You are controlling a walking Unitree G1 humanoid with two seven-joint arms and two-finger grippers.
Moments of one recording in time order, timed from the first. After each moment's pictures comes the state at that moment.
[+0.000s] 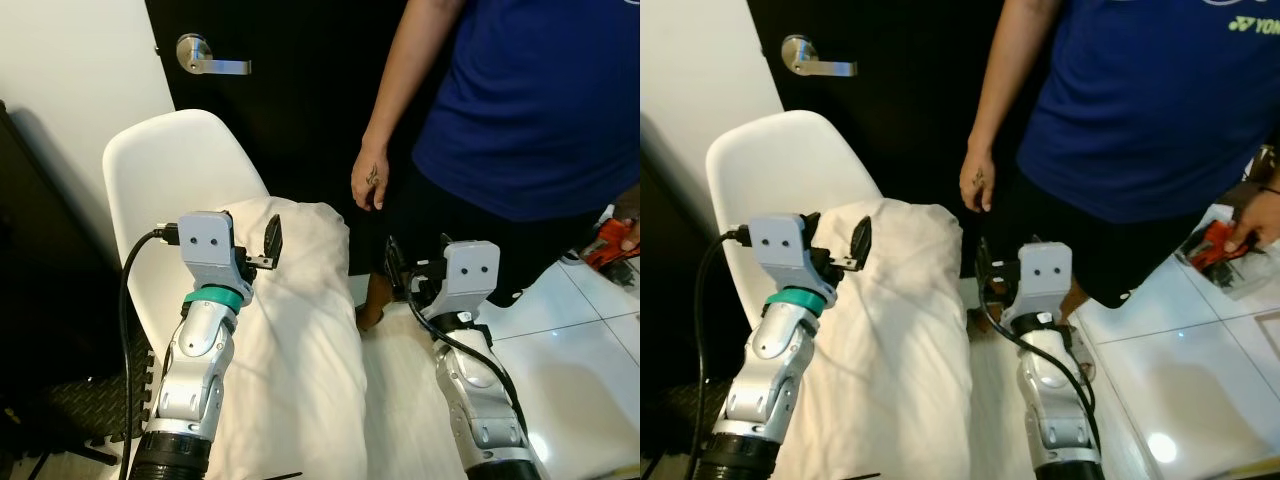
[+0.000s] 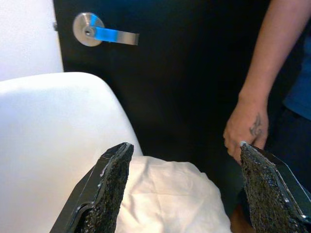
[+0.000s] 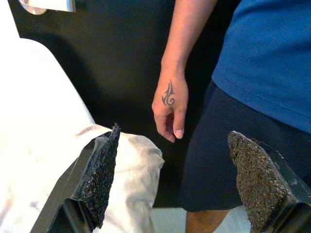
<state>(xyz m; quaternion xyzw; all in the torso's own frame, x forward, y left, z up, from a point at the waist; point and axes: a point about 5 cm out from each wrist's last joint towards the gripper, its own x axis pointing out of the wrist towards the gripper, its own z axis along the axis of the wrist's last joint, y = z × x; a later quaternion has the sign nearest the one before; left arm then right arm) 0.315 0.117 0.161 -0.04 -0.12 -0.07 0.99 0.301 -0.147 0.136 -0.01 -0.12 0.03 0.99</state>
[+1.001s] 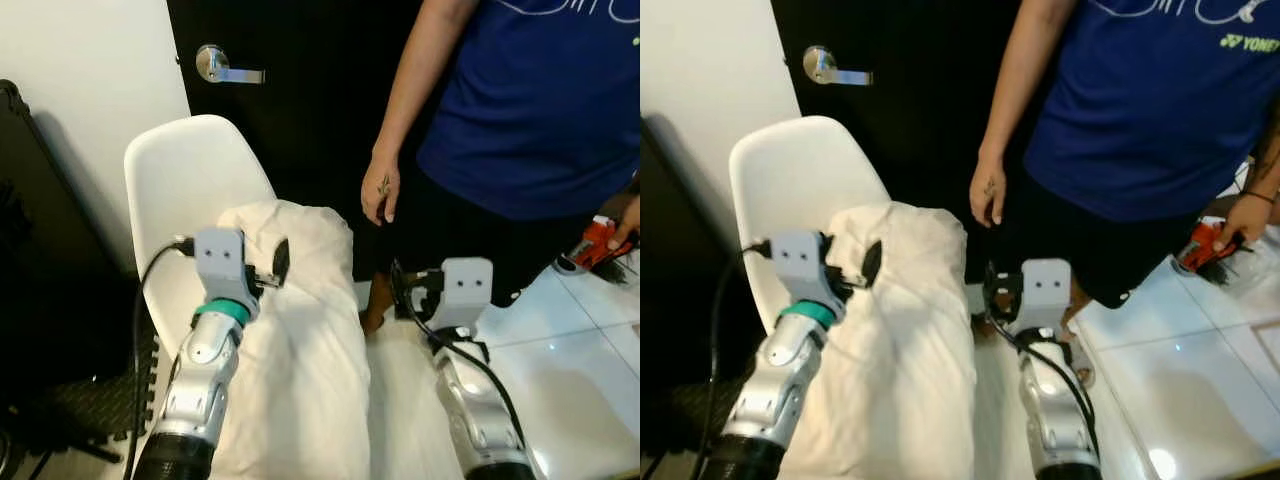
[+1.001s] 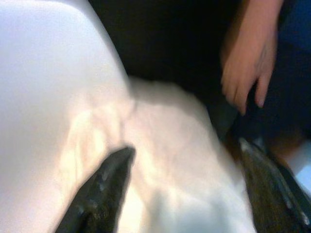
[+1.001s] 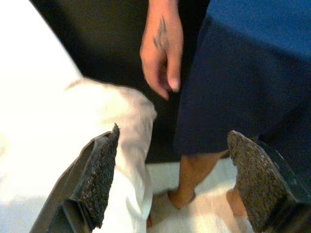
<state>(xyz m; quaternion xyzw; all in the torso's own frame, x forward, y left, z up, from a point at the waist) 0.312 0.110 0.074 -0.01 0.06 -0.11 0.99 0.302 -0.162 0.068 -0.01 0.04 -0.01 1.00</state>
